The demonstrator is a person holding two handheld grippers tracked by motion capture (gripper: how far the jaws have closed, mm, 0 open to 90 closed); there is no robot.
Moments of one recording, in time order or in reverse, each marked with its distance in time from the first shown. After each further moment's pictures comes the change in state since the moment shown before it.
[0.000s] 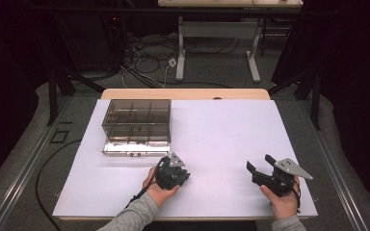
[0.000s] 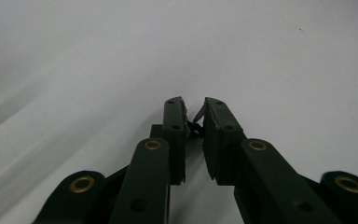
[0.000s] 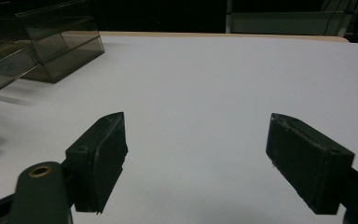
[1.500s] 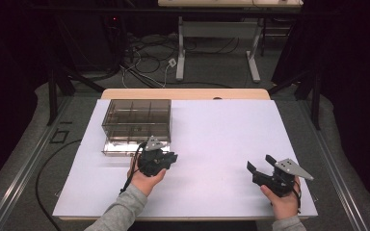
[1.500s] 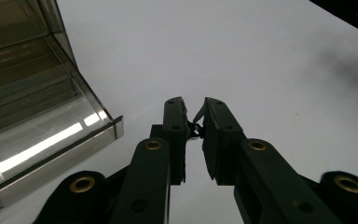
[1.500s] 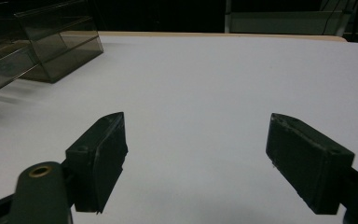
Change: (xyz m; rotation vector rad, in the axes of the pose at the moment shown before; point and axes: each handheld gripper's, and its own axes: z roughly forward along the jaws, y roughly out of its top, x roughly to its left) left arm 0.032 0.019 -0.061 -0.181 0.049 -0.145; right arm 0.000 0.000 -0.001 0.002 -0.003 0.010
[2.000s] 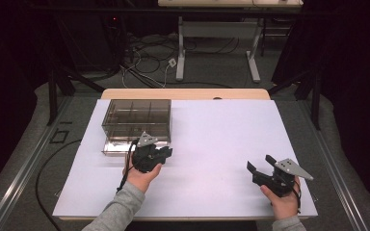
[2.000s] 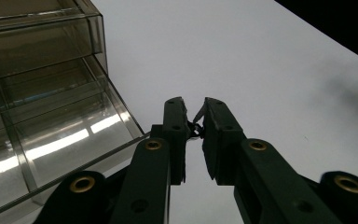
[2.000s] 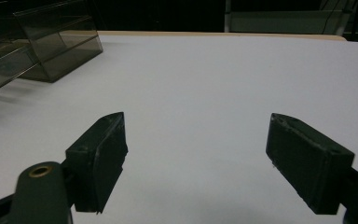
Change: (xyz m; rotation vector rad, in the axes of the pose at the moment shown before) left arm 0.010 0.005 -0.011 -0.069 0.039 -0.065; right arm 0.000 0.000 0.001 -0.001 -0.004 -0.006
